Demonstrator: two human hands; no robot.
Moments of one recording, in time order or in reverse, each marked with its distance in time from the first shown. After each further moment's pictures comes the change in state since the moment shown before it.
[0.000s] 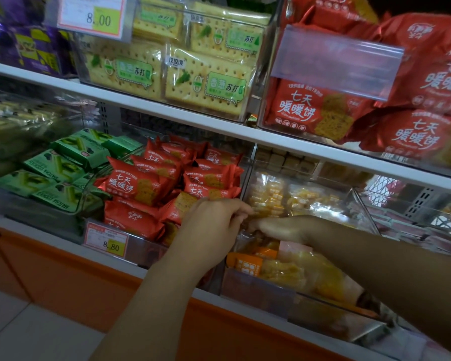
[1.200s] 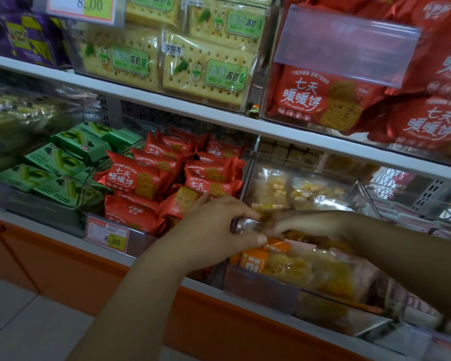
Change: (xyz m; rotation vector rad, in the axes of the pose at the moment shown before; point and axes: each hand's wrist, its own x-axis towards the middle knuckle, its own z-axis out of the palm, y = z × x) left_hand -0.007 0.009 -0.021 0.027 -0.342 -0.034; right_hand 0.029 0.076 -0.014 0.445 0.092 -0.016
